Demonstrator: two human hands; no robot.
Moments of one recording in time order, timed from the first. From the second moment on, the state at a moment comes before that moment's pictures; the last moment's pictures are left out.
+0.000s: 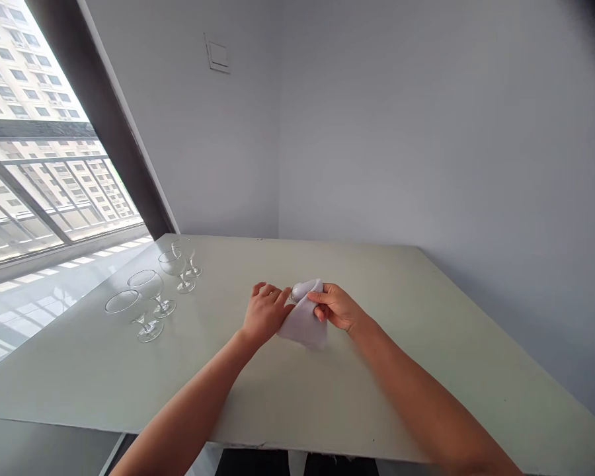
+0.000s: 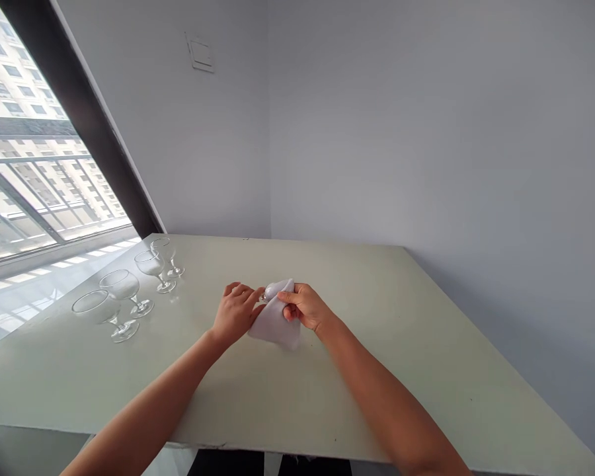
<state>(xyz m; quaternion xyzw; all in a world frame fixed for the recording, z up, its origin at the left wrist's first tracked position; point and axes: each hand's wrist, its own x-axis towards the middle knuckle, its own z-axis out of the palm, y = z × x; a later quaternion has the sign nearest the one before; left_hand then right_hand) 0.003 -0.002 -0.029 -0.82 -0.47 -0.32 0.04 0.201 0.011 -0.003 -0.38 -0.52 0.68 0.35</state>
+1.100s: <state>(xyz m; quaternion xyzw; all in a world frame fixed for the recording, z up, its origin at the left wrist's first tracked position) -0.005 -0.004 -0.024 -0.82 -0.42 -0.20 -0.33 0.211 -0.010 -0.004 -0.38 -0.66 0.61 0.23</state>
